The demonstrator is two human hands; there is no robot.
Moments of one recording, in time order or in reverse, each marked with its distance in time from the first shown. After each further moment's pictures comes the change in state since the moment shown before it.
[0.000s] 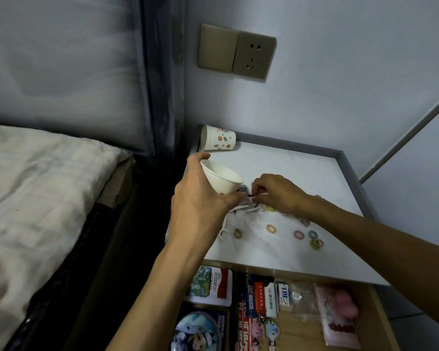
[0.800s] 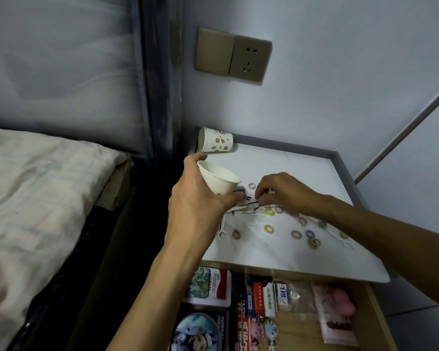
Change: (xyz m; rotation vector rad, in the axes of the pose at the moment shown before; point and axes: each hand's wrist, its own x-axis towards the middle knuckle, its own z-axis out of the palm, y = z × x) left_hand -0.002 0.003 -0.008 -0.015 -0.006 -0.011; right_hand -0.012 0.013 -0.014 -0.013 0.012 -0.129
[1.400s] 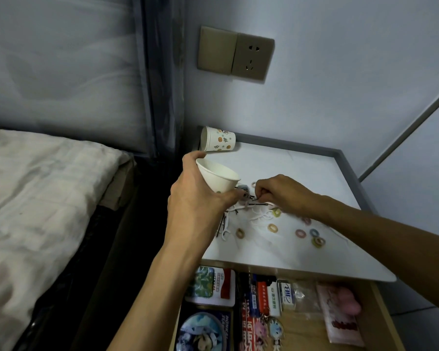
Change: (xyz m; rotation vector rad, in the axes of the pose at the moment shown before) left_hand 0.001 -0.001 -0.005 -0.007 0.019 0.000; right_hand 0.005 -0.009 0.009 -0.018 -0.012 0.055
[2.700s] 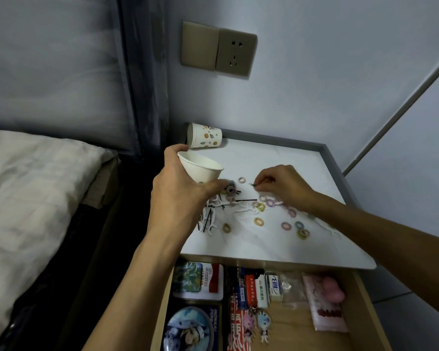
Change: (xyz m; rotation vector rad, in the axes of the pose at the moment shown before) left_hand 0.005 0.001 0.002 -0.057 0.008 0.000; right_hand -0.027 0.005 -0.010 0.332 0.244 0.206
